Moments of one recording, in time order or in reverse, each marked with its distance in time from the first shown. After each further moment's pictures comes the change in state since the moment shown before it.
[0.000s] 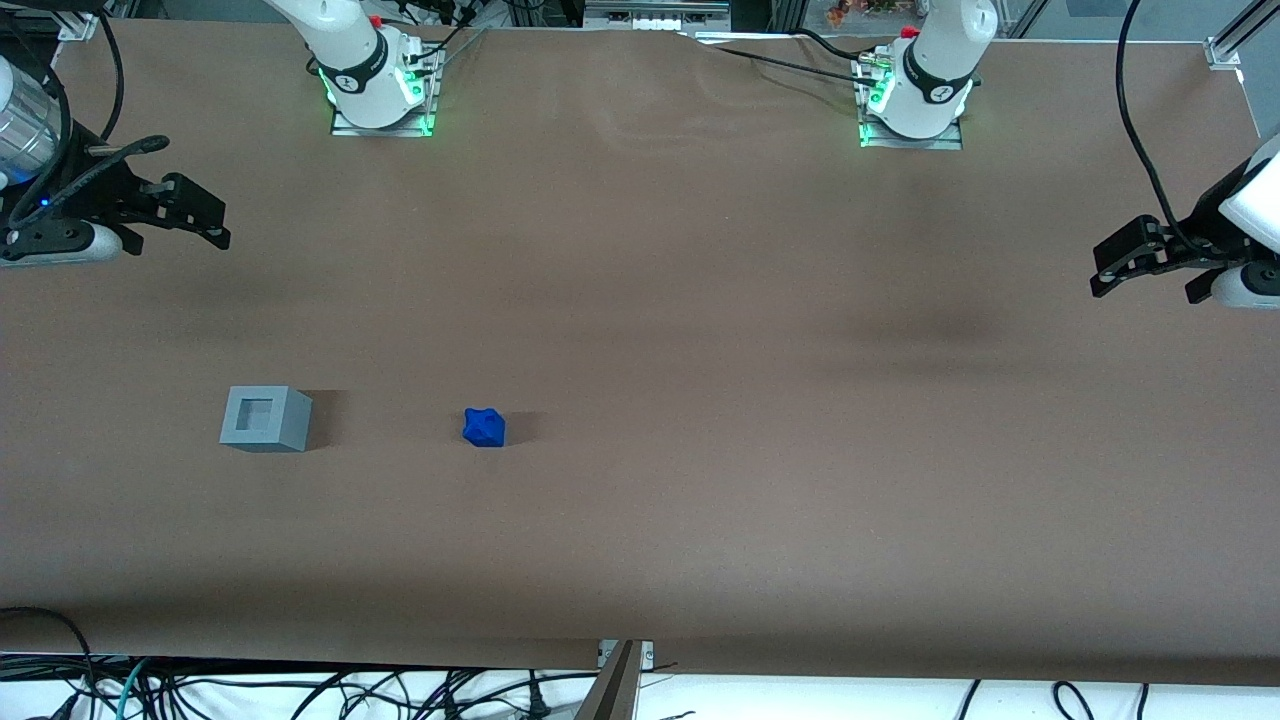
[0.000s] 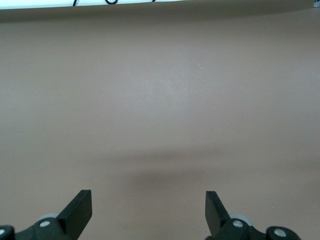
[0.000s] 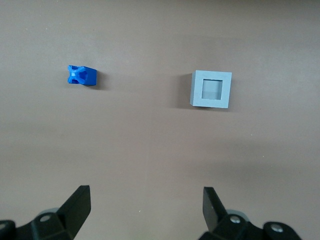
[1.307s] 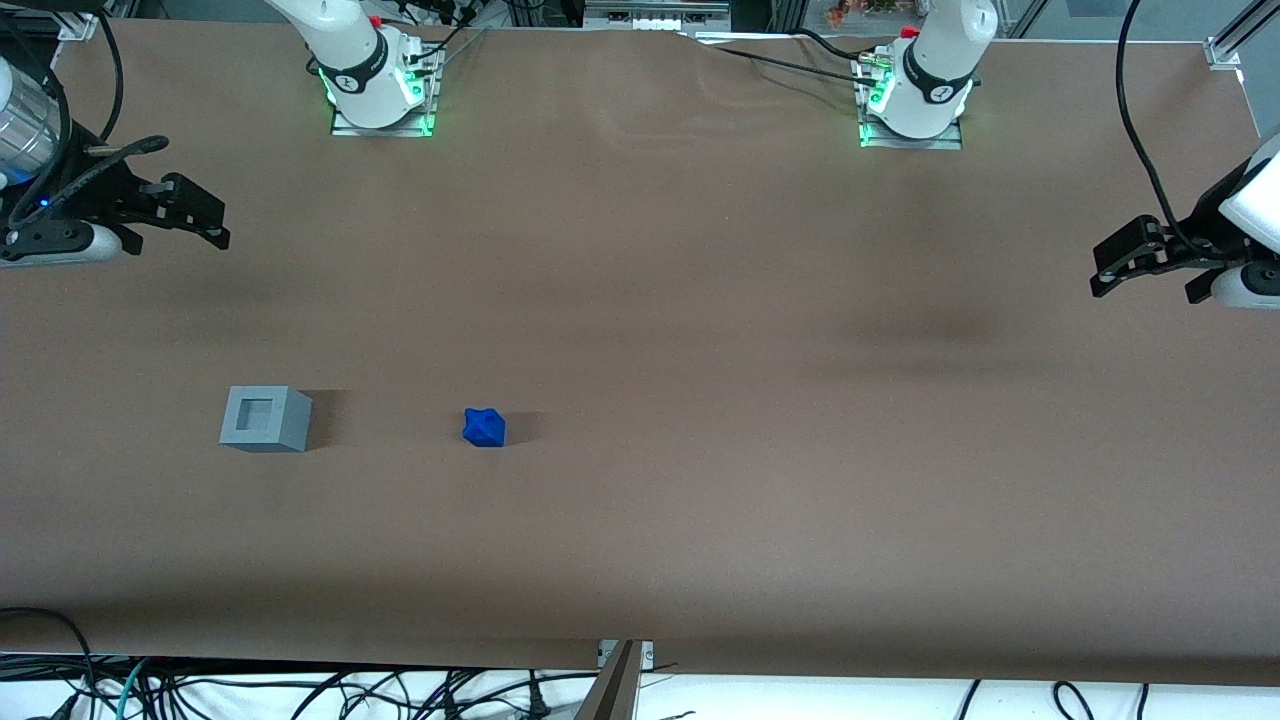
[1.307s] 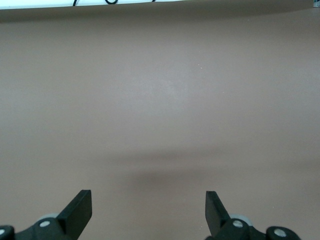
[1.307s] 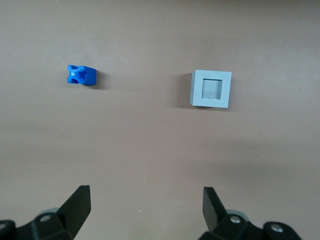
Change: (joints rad) arm 0.000 0.001 -0.001 0.000 0.000 -0.001 -0.001
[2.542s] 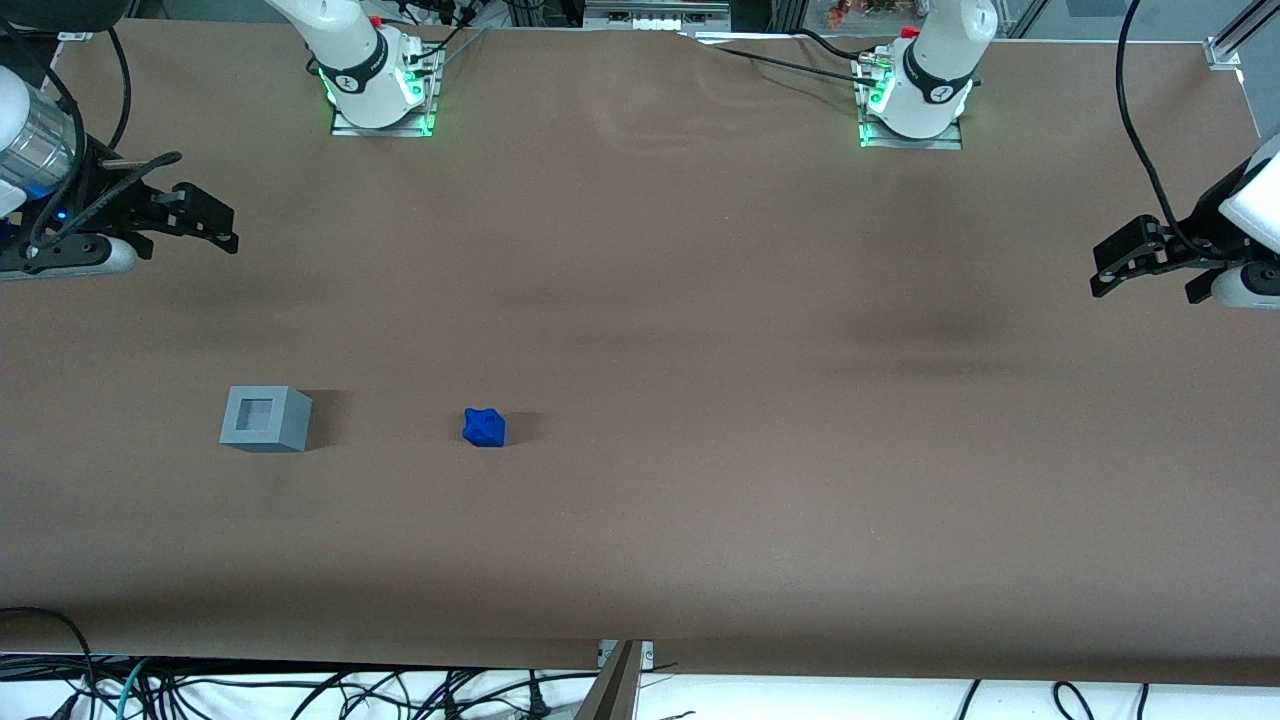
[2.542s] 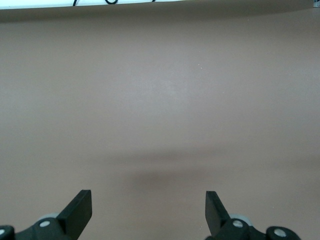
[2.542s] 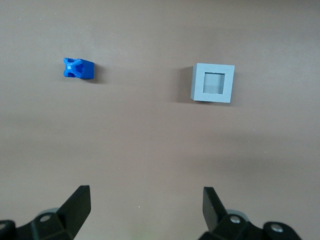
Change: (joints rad) arm 0.000 0.017 0.001 -0.006 -0.001 -0.010 0.000
